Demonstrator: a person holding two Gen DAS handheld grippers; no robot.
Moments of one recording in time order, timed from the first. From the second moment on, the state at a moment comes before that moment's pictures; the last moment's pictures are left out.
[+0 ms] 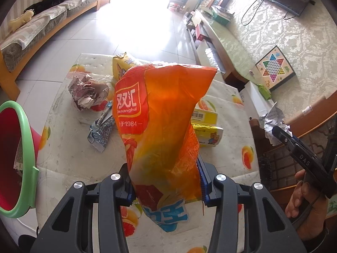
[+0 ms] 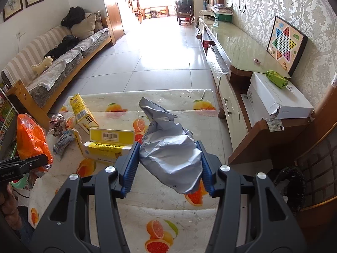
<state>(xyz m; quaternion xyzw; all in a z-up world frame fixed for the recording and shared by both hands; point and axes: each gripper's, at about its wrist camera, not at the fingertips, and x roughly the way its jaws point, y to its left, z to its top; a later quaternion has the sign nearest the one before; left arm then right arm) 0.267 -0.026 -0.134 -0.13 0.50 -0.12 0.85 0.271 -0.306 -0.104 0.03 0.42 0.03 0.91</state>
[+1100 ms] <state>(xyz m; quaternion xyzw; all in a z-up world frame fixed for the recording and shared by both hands) 0.179 0.183 -0.066 -0.16 0.42 -0.01 0.89 0.196 -0.059 -0.041 -0.07 0.37 0.19 0.90</state>
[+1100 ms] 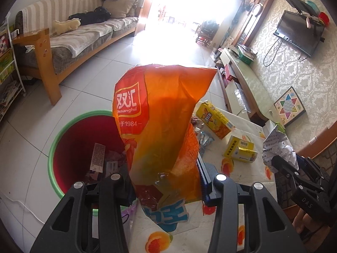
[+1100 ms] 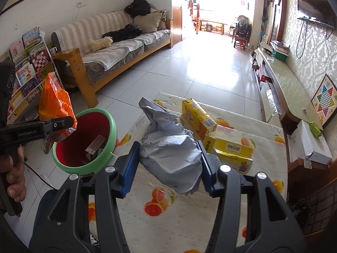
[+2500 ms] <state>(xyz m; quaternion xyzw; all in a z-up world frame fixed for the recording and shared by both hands) 0.146 0.358 -0.117 -0.24 0.43 0.11 0.86 0.223 0.160 -0.098 -0.13 0.42 0.31 0.84</state>
